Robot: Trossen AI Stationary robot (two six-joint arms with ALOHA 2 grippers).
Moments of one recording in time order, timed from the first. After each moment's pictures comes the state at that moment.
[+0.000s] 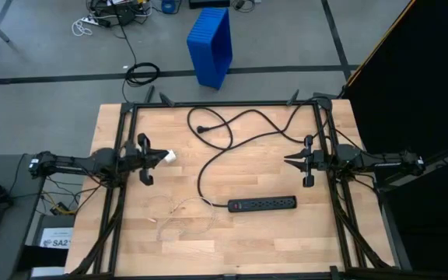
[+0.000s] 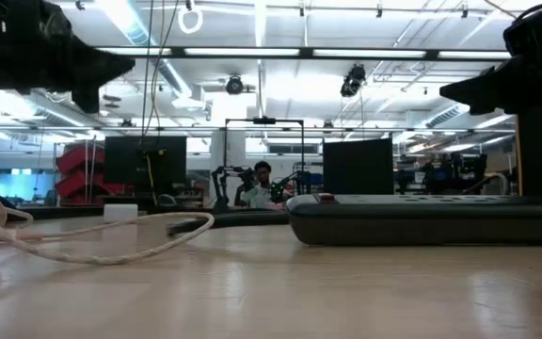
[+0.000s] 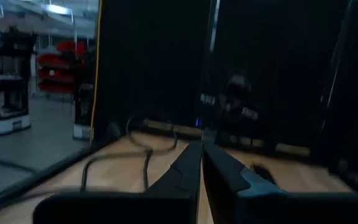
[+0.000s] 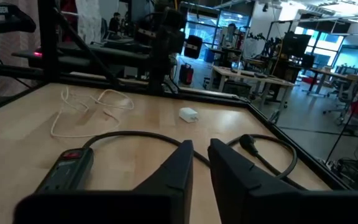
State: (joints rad) left arm -0.09 0.10 0.01 0.34 -0.31 -0.08; right arm 0.02 0.04 0.01 0.03 0.14 -0.18
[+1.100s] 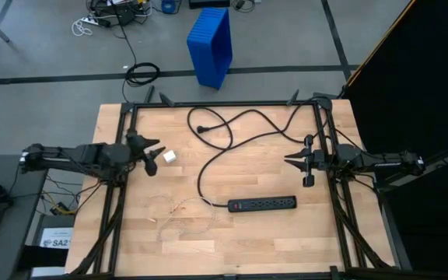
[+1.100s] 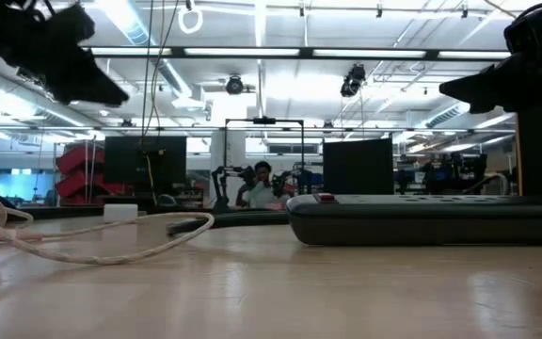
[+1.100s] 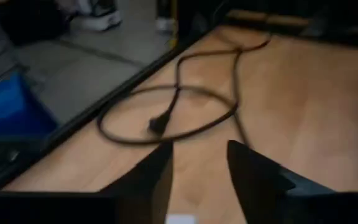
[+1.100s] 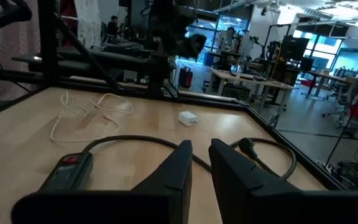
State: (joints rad) left arm -0.09 0.42 0.38 -0.49 -0.63 -0.30; right arm 0.02 0.04 0.01 0.05 0.14 -0.18
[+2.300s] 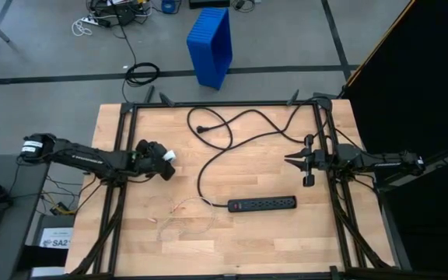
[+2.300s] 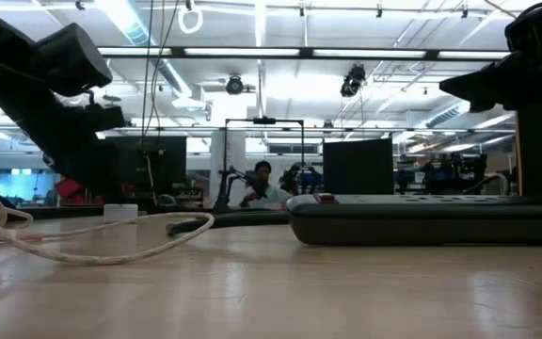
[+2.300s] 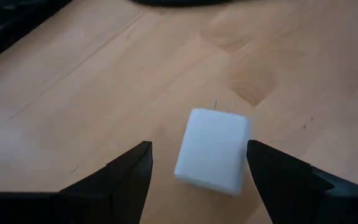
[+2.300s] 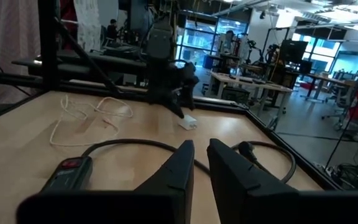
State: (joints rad) left arm 0.02 0.98 0.27 -0.27 -0.61 -0.55; right arm 0.02 0.04 0.01 0.08 0.14 -0.18
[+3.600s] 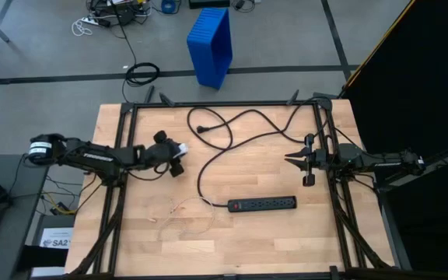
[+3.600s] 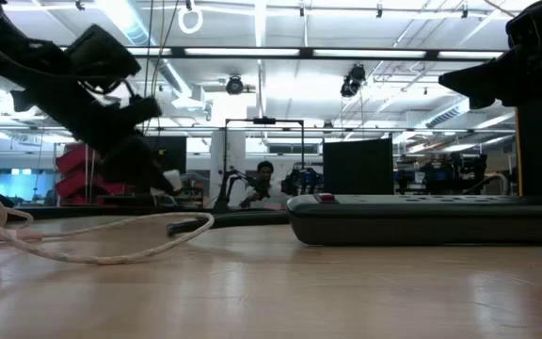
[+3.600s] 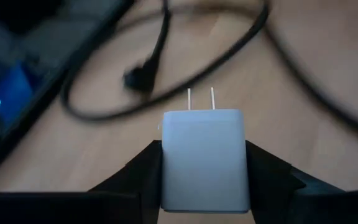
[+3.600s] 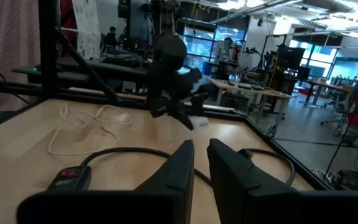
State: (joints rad) left arm 0.10 1.13 0.27 0.31 -0.45 0.03; right arm 0.02 0.05 0.01 0.12 0.14 -0.20
